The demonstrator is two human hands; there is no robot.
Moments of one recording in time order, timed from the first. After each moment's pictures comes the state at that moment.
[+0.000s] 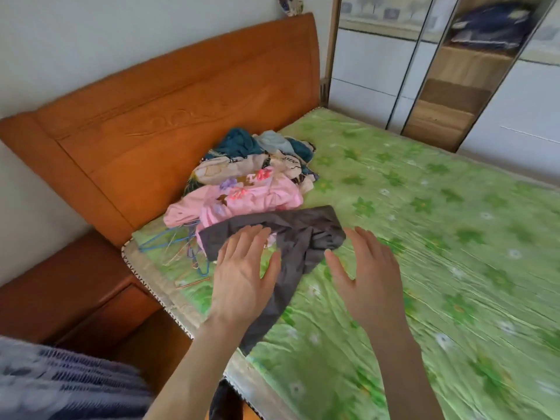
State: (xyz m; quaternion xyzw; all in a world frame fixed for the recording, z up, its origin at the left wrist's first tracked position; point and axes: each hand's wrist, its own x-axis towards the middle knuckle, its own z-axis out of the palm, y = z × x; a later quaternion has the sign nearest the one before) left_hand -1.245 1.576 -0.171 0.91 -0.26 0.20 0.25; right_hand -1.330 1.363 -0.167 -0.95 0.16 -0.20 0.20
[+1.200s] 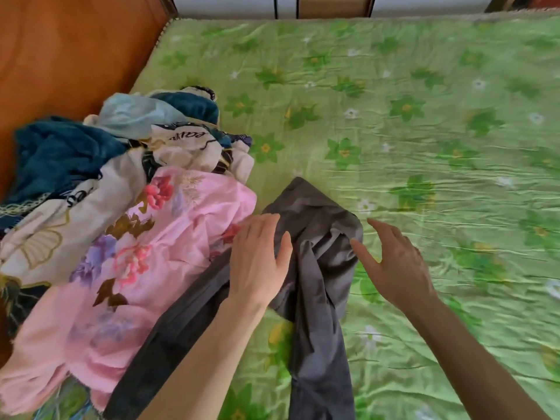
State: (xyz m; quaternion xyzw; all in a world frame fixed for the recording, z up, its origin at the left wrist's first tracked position) left_hand -0.816 1.391 -0.501 0.85 -0.48 -0.03 0.22; right_hand -1.023 1.258 -0.478 -0.83 0.49 -0.04 0.27
